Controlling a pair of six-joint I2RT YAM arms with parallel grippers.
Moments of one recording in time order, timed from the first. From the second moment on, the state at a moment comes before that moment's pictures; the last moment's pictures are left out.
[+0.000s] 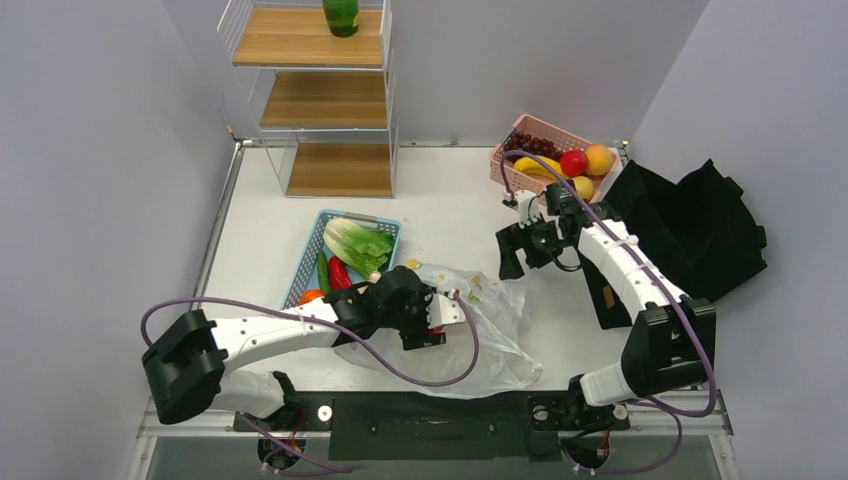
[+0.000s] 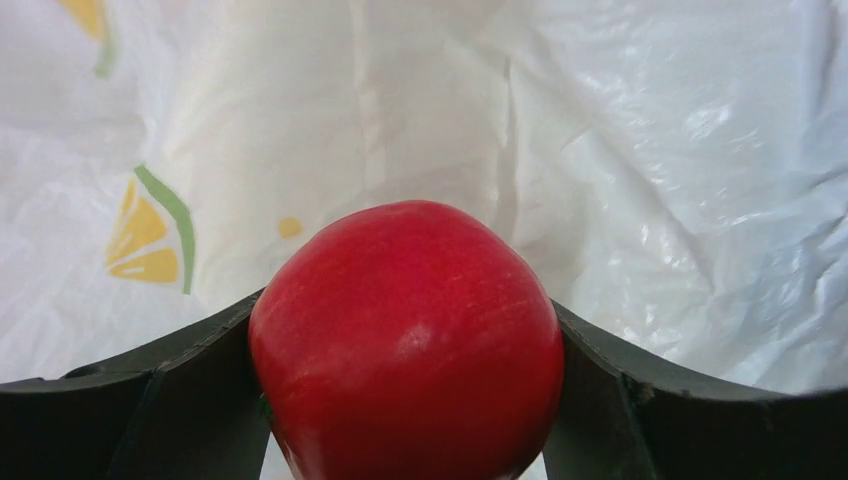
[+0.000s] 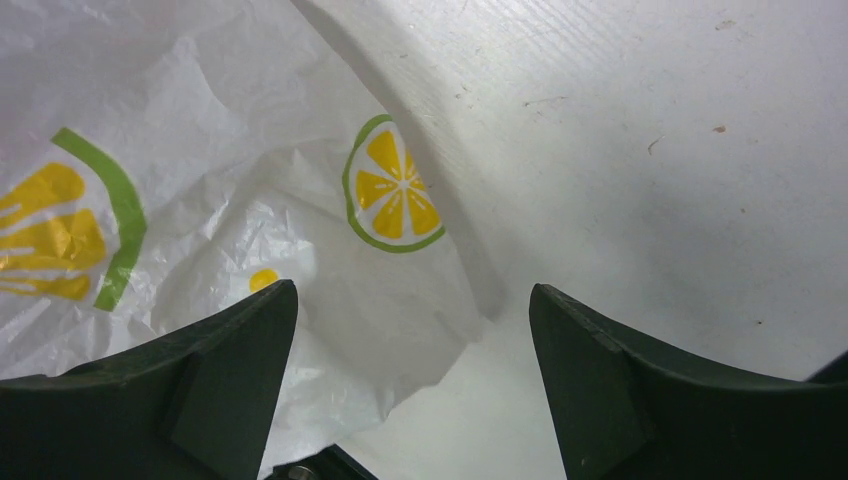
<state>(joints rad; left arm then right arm) -1.04 1.35 0.75 -0.18 0.11 0.45 0.21 1.45 1.14 -0.88 -0.44 -0.28</state>
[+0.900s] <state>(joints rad) -1.02 1.15 1.05 -0.49 0.52 0.65 0.27 1.20 1.37 -0.88 -0.78 -0.12</state>
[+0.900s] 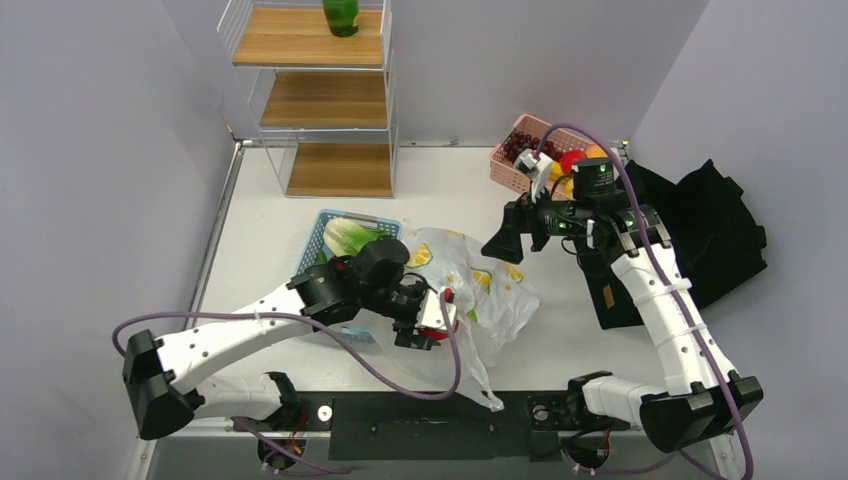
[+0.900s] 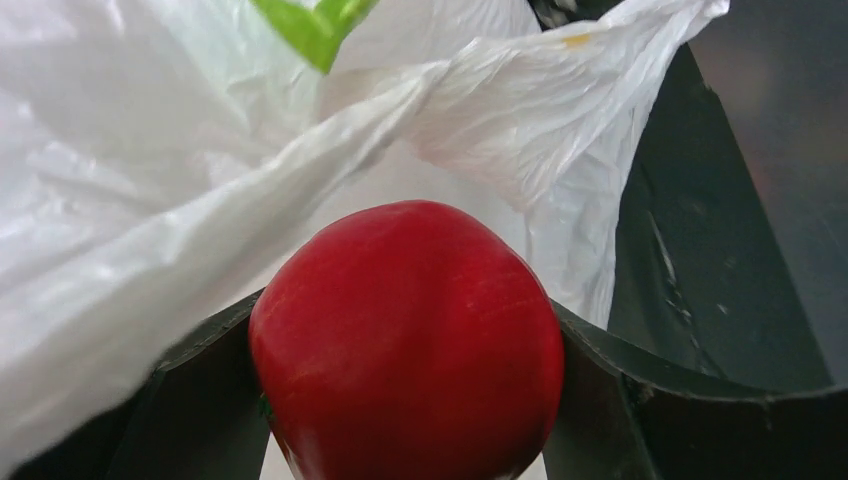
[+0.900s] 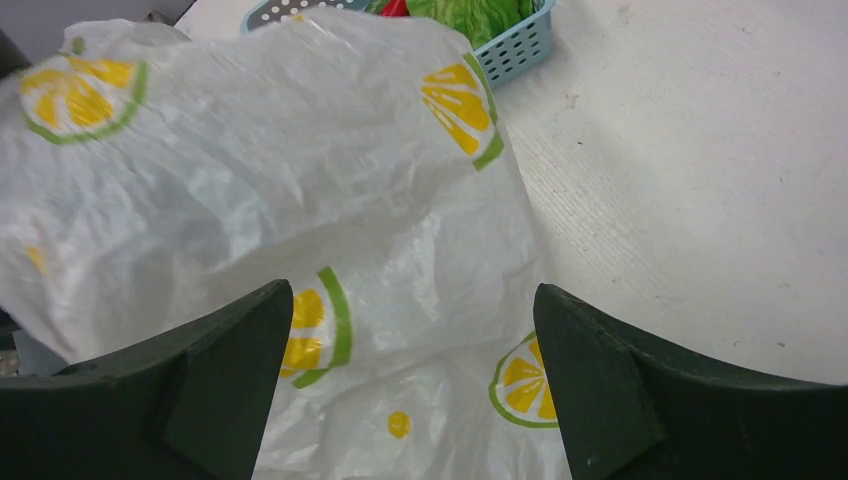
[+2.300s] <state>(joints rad) -1.01 1.19 1.17 -0.23 0.18 0.50 0.45 1.14 1.36 -0.67 -0.80 0.22</state>
